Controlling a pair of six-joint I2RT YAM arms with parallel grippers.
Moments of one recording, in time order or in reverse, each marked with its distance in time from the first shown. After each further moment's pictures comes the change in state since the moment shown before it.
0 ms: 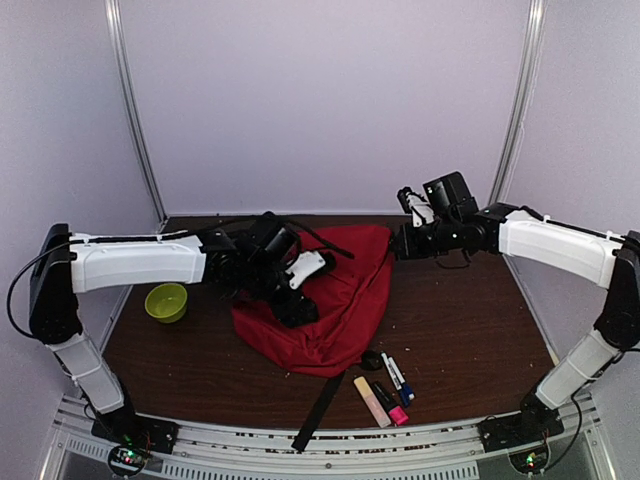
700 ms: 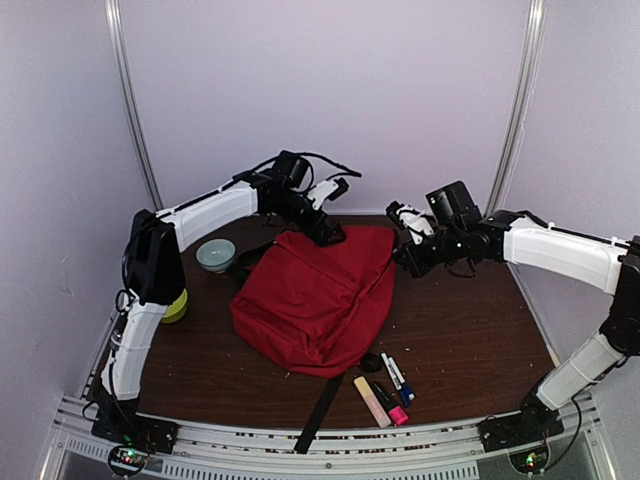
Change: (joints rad) left arm 0.271 0.676 1.017 -0.156 0.311 0.204; right arm 0.013 -0.040 -0.073 -0.027 -0.009 -0.432
